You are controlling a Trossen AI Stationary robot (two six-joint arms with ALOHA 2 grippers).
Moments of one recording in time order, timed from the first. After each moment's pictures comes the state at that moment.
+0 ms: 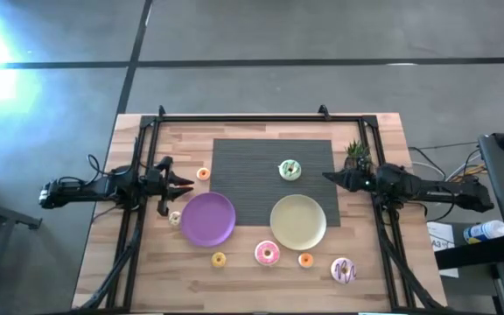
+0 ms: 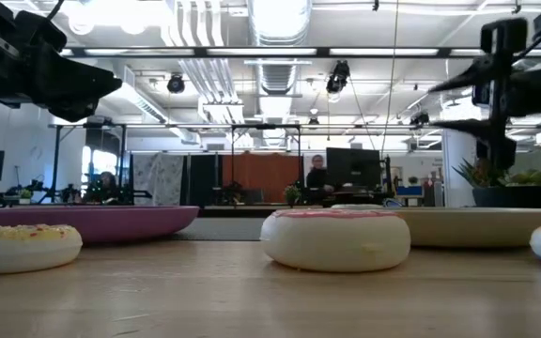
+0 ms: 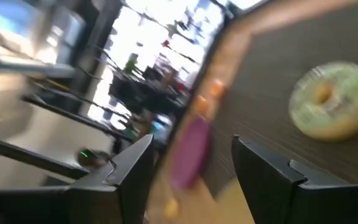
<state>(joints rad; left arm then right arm) 0.03 0.00 0.01 0.01 0.00 -0.09 -0.11 0.18 0.01 0.07 0.10 1.15</state>
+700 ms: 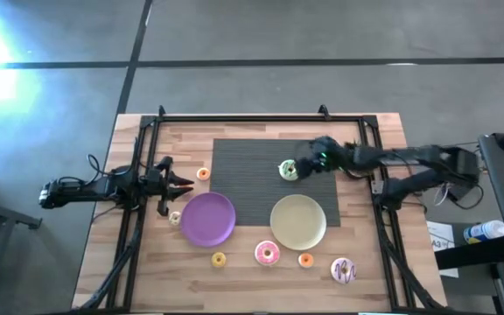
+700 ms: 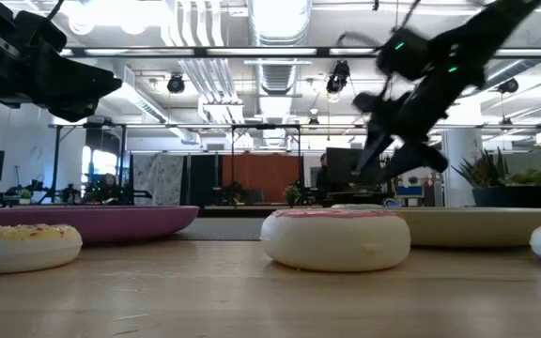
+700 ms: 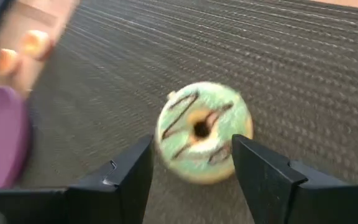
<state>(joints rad) 0.03 0.00 0.01 0.01 0.00 -0.09 -0.38 1.34 0.64 -0.16 0.02 0.80</state>
